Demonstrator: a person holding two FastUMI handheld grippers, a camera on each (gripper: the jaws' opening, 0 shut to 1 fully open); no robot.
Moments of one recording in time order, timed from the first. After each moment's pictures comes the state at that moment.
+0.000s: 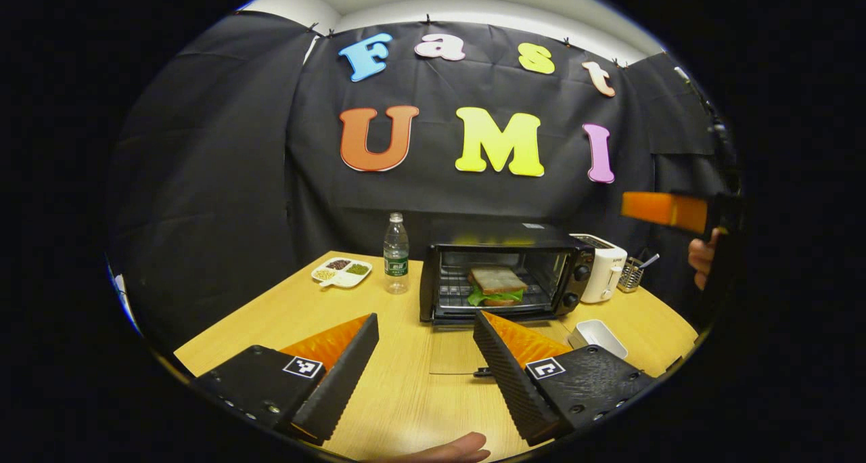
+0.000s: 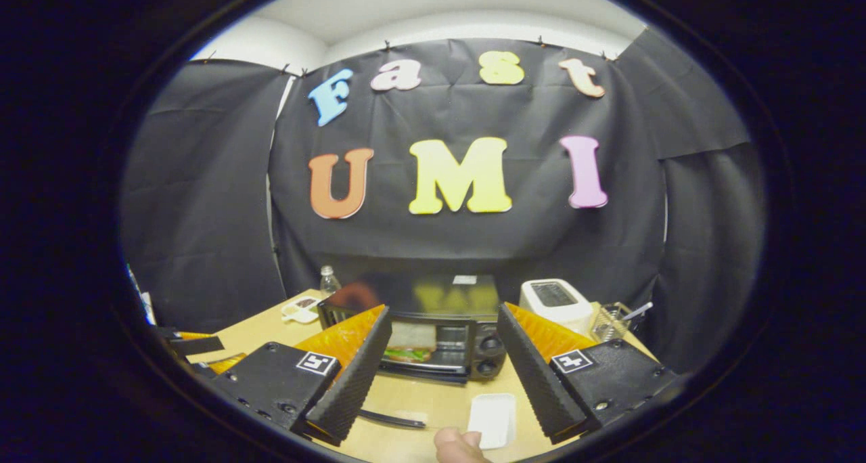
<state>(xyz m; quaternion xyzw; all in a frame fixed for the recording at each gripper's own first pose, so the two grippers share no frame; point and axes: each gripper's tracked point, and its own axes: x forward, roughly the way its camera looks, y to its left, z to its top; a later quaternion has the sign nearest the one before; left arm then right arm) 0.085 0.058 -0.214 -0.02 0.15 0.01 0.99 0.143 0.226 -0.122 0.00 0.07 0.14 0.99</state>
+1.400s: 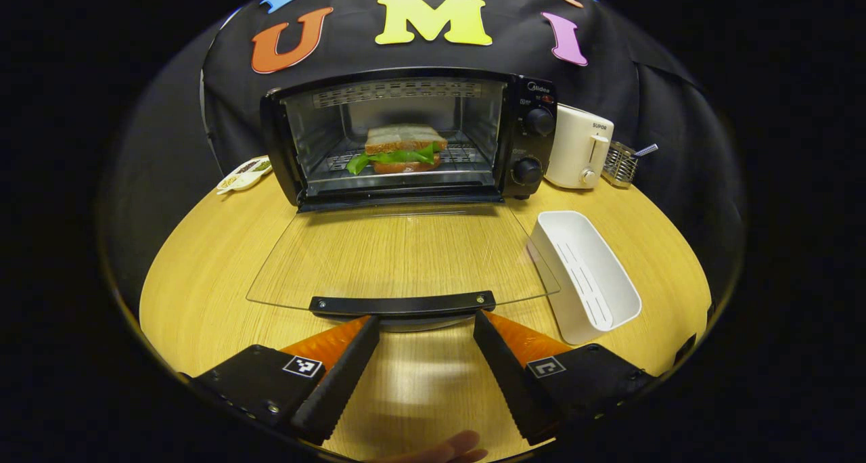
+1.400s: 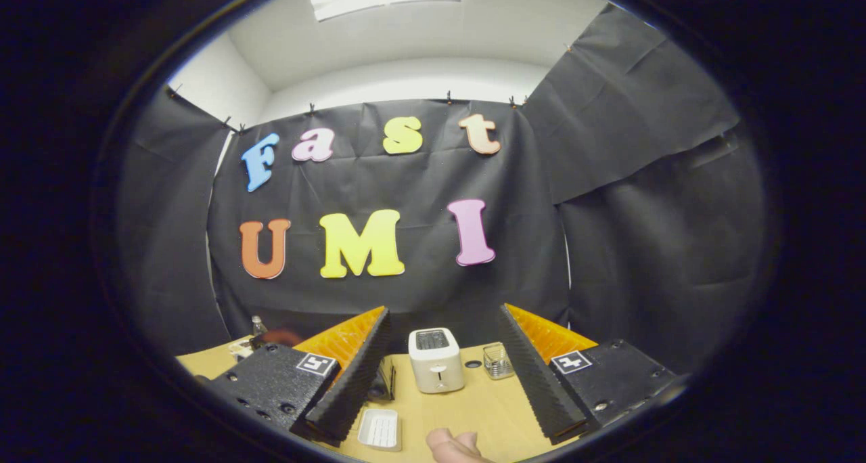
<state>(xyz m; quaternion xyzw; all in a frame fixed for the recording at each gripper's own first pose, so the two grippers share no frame) 0.098 -0.093 -0.374 0.01 0.38 -0.06 0.92 0.090 0.022 -0.058 0.05 -0.03 0.02 1.00</state>
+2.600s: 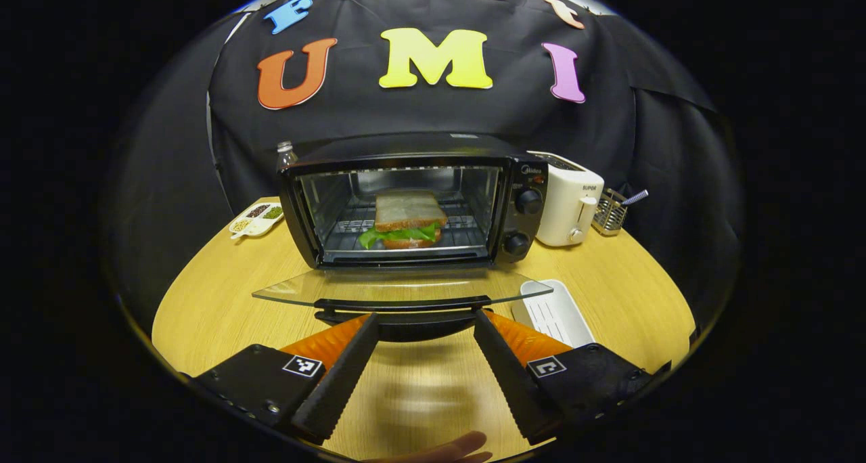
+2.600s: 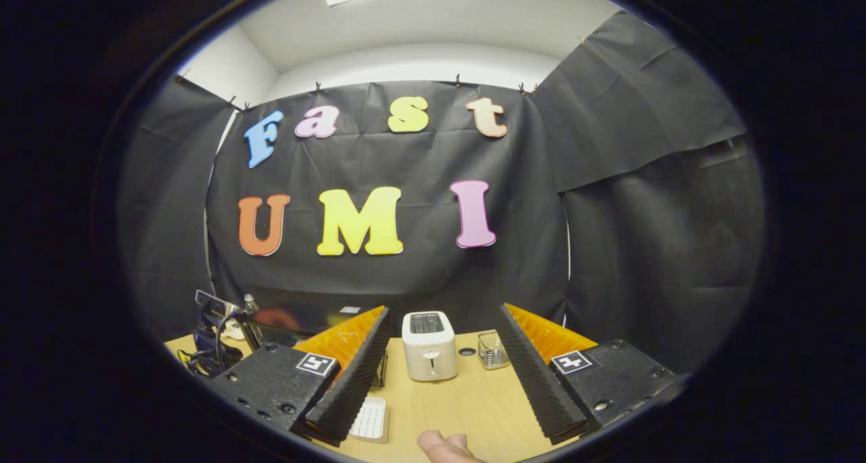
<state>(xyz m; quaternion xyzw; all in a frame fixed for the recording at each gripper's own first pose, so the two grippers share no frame) 0.133 -0.091 -0.285 0.00 0.29 -0.05 0.95 0.102 0.021 -0.082 0.02 0.01 0.02 1.00</state>
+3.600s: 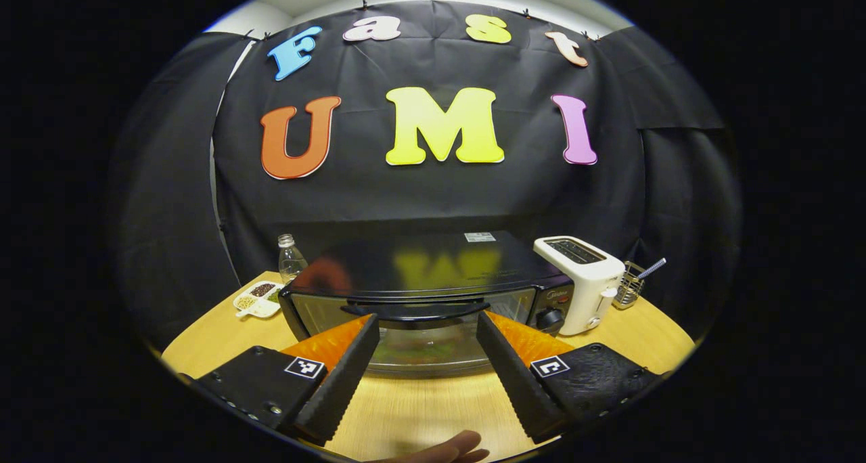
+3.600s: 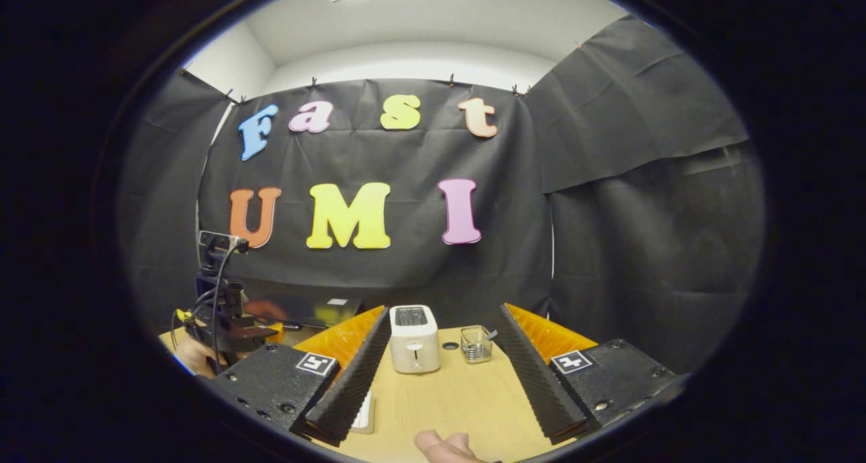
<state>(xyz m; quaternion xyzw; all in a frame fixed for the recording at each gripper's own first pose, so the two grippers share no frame) 0.227 -0.080 -0.200 0.01 0.15 -0.04 0.99 0.072 0.006 -0.082 0.01 0.01 0.00 1.00</state>
